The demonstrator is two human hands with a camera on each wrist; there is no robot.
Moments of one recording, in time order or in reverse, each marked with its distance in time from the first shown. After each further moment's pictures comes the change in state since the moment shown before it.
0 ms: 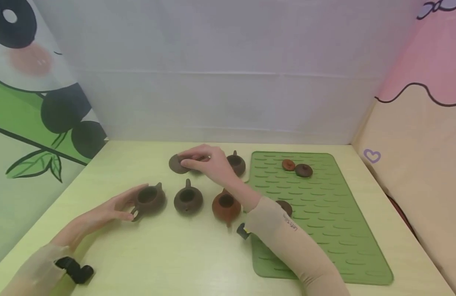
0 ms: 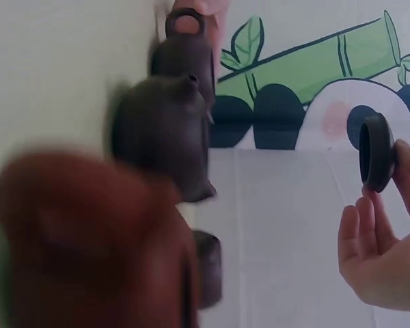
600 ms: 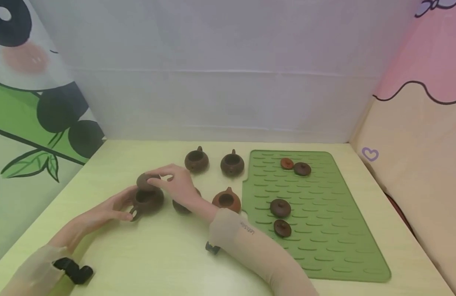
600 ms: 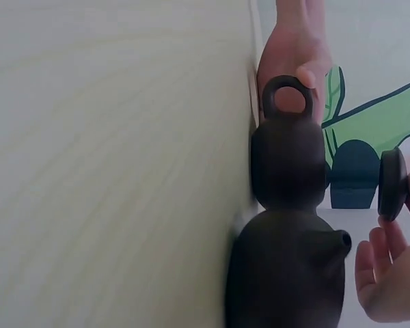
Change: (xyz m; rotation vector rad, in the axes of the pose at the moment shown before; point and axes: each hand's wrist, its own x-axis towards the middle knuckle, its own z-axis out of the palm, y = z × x) left_hand 0.000 0.002 0.002 0.022 0.029 -0.011; right_hand 0.012 0.037 0.103 -0.001 0.041 -0.028
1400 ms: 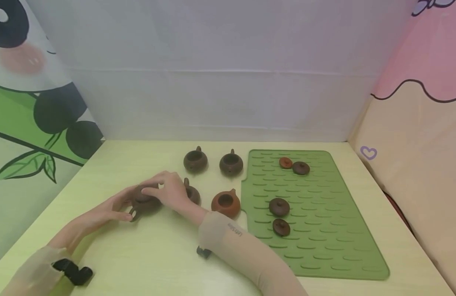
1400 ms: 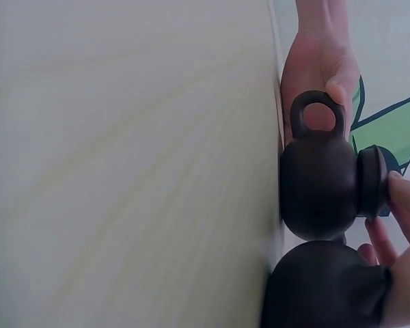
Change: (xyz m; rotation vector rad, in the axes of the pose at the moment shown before) left_hand 0.001 -0.004 0.001 0.017 0.021 -0.009; right_hand 0.004 0.013 0.025 -0.184 -0.044 0.052
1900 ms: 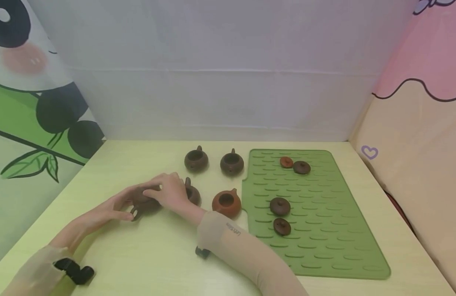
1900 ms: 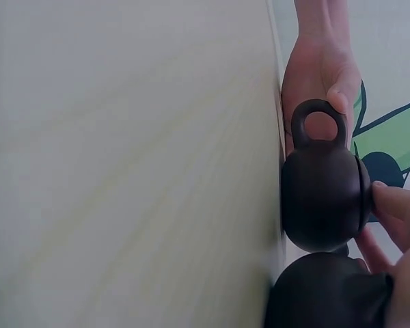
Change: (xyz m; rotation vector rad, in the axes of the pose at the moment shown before) left_hand 0.000 0.002 0.001 -0.024 -0.025 0.078; right_hand -0.002 -0.009 0.006 -0.213 -0.029 0.040
